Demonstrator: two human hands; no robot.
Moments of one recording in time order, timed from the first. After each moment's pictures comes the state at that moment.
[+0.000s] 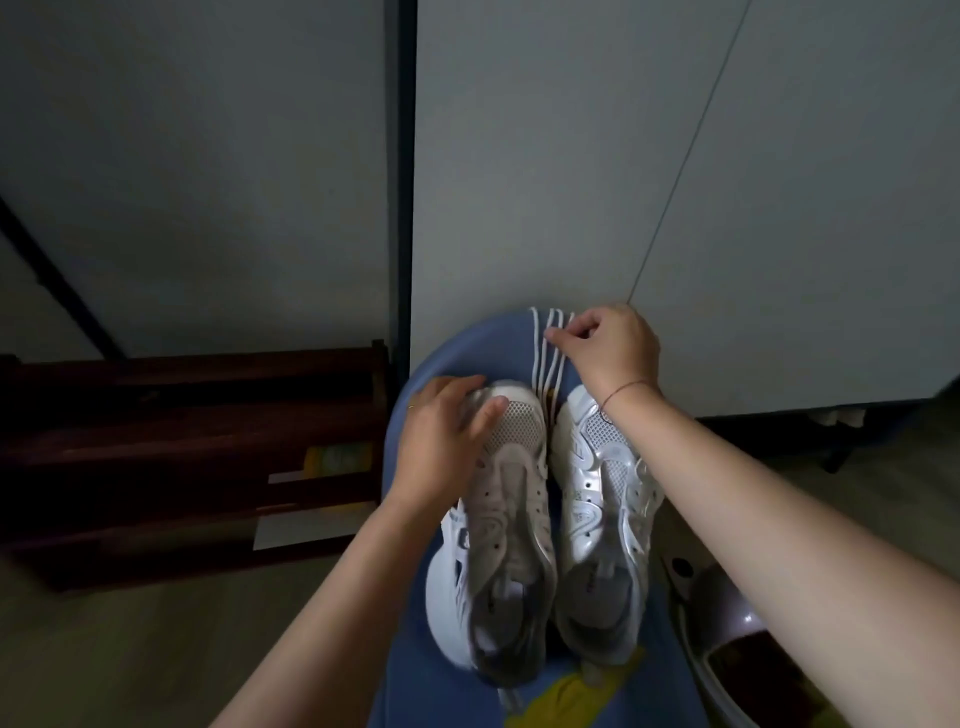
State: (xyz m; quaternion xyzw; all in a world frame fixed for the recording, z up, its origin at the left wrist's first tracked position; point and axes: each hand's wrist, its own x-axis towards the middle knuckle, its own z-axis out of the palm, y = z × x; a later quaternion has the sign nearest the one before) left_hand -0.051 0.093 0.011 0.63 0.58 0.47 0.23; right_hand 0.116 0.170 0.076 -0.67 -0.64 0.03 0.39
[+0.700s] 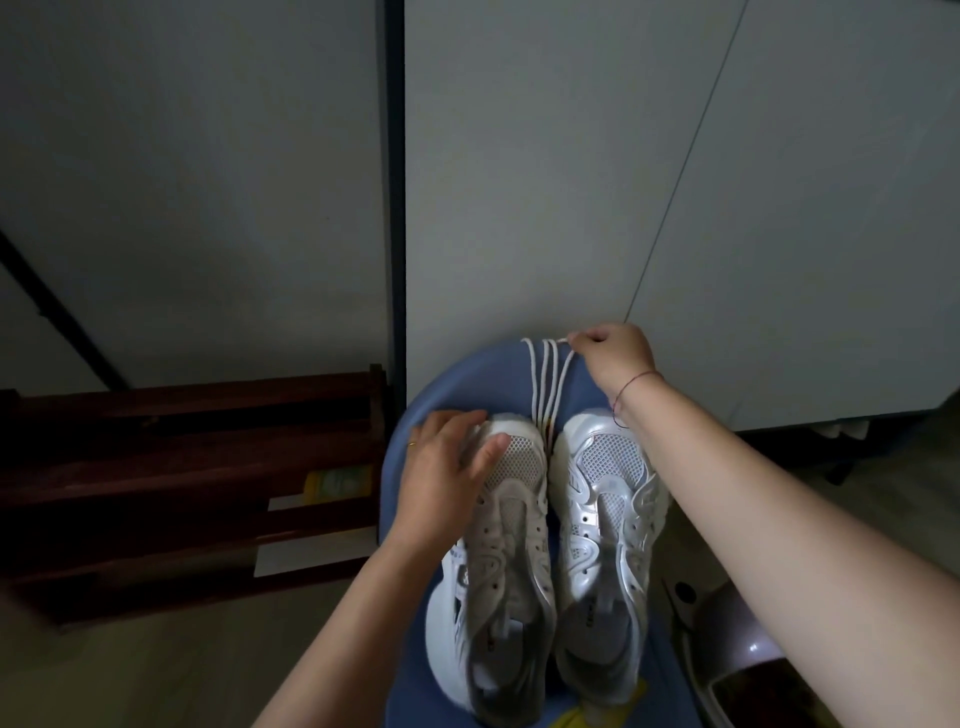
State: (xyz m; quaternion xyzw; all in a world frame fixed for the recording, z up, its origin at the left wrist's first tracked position) left_hand -0.049 0.094 0.011 0.65 0.59 0.43 0.24; right_hand 0.130 0.204 0.085 -0.68 -0.55 0.26 0.42
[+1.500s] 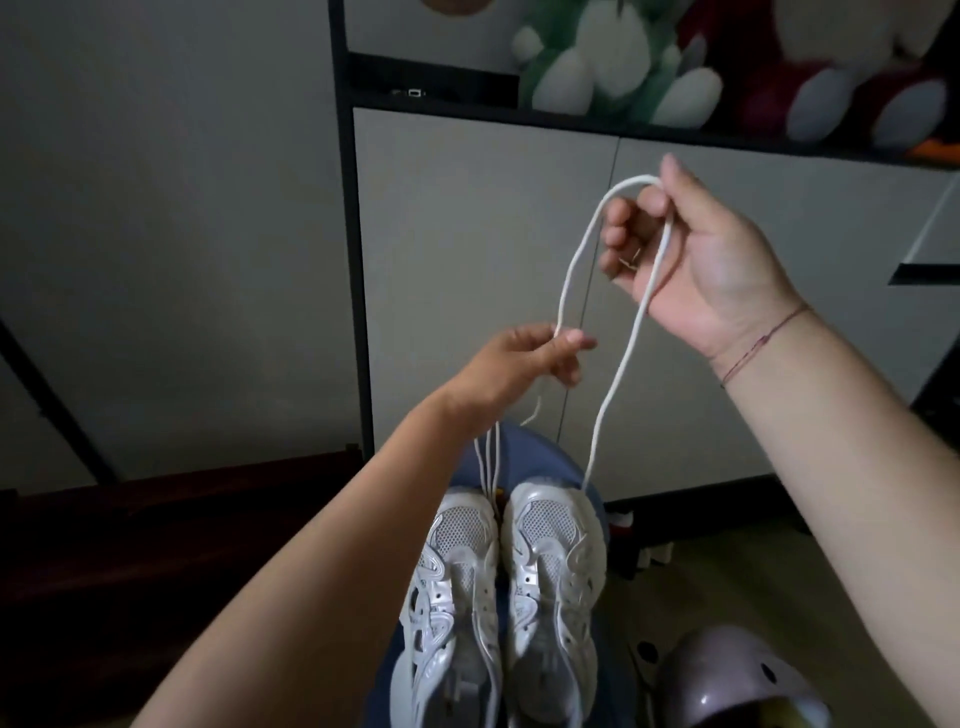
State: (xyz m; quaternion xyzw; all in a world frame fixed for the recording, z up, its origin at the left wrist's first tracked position) left_hand 0.033 0.136 0.197 0.69 0.29 0.46 0.48; right_hand 0.179 0.100 0.299 -0.21 -0.52 0.56 0.61
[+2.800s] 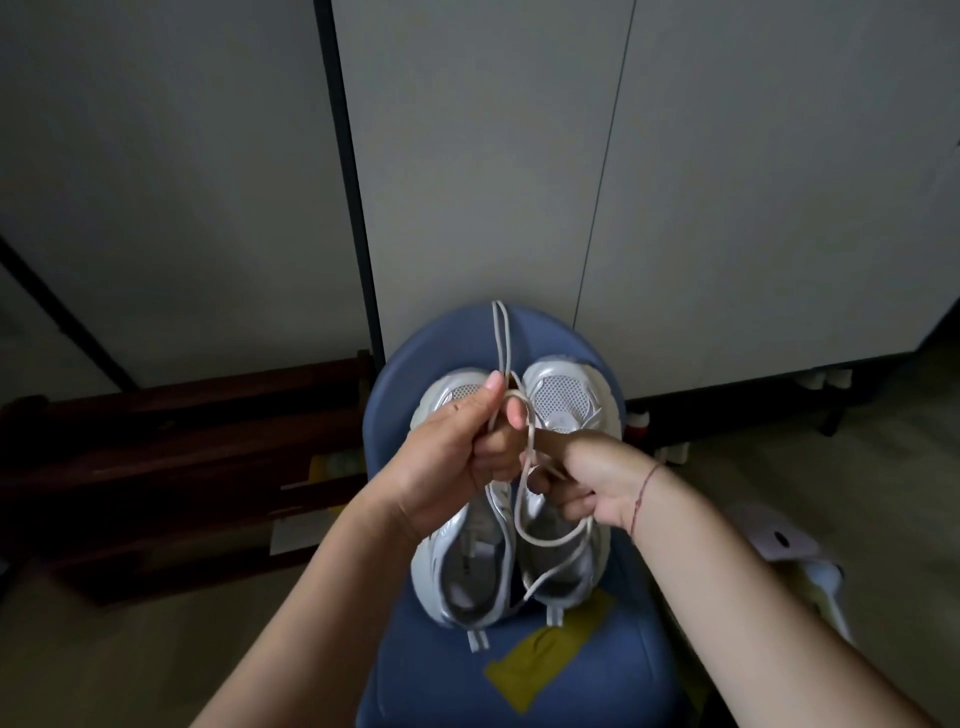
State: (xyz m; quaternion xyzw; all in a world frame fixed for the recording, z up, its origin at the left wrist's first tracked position) left_hand -0.008 0.025 0.064 0.48 0.20 0.43 0.74; right_hand 0.143 0.033 0.061 -0.56 -0.42 0.66 0.27
